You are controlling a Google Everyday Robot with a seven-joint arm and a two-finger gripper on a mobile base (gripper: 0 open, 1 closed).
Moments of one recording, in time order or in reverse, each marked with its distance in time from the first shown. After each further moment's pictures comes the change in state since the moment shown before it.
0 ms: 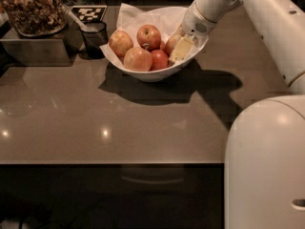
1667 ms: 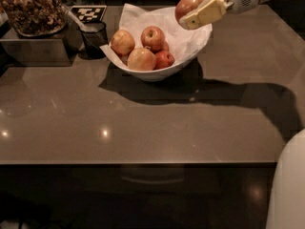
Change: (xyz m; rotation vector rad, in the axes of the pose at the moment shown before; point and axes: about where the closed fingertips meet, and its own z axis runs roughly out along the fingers) arm -0.055 0.042 -0.136 -0.072 -0.582 0.072
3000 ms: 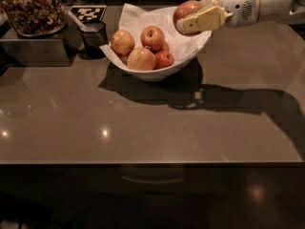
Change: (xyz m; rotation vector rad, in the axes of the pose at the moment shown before) arm 0.000 0.023 0.003 -0.007 -0.174 0.163
